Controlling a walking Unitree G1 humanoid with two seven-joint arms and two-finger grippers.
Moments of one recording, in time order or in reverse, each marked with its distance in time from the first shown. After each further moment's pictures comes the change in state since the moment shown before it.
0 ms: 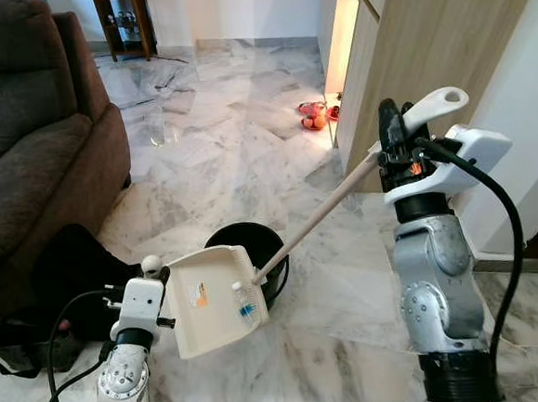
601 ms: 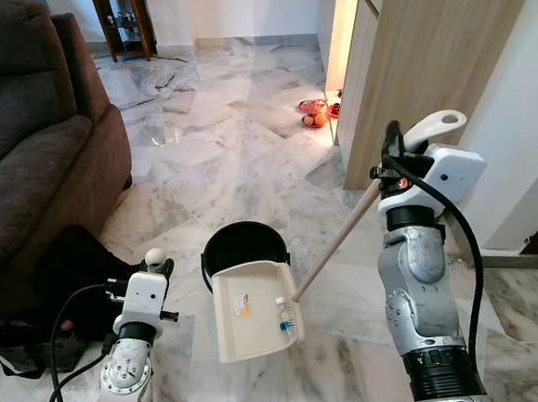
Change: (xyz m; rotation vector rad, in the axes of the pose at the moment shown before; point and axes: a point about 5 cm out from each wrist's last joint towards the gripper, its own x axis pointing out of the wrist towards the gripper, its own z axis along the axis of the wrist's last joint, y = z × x) left arm 0.004 -0.002 0.010 0.005 -0.047 -0.011; right arm -0.006 0.001 -0.023 -0.180 -0.009 -0.078
